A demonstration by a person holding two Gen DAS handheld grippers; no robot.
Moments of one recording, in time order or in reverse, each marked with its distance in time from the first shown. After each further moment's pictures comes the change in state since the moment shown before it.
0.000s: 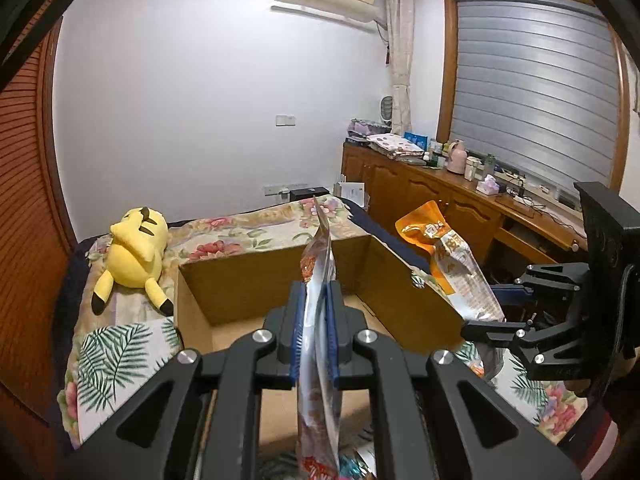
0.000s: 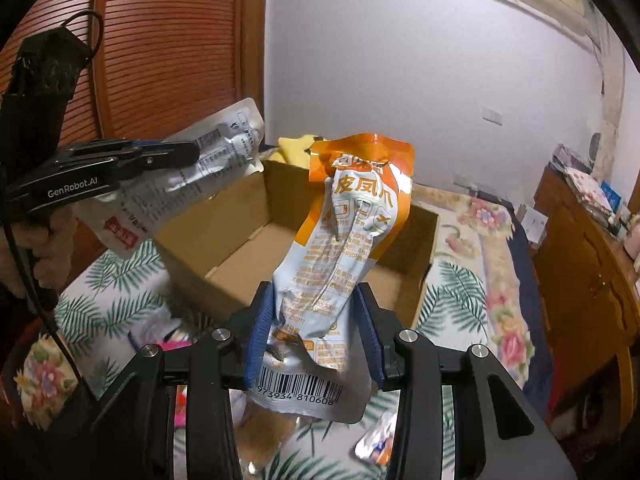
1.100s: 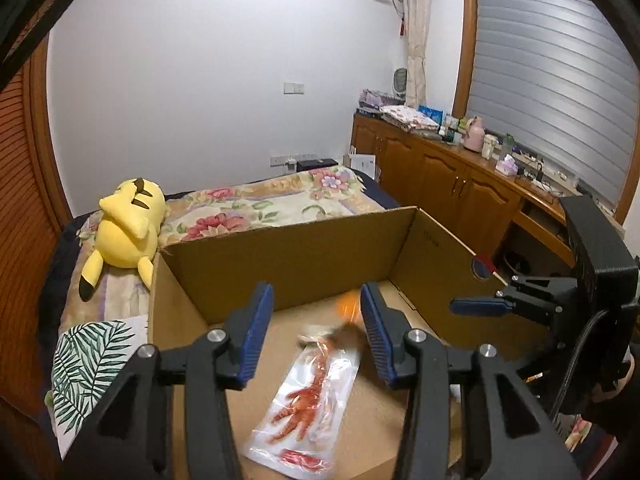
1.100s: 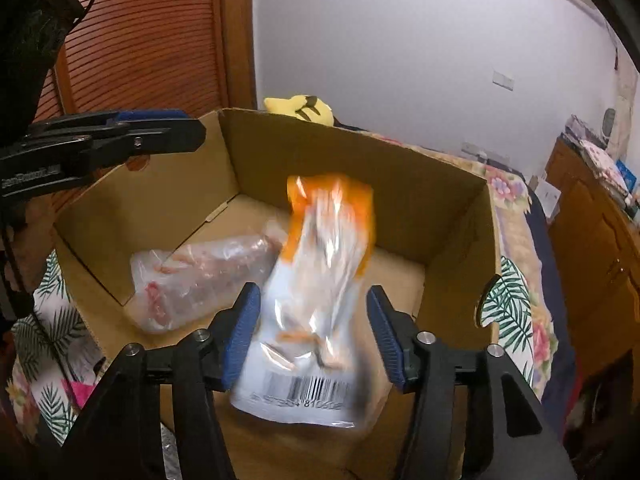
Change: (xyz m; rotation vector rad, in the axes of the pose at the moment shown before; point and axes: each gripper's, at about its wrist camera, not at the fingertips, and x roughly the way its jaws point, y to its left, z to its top) left arm 0.091 0.027 -0.011 -0.025 0.100 0.014; right arm 0.111 -0.015 -0.002 0.026 0.114 -0.002
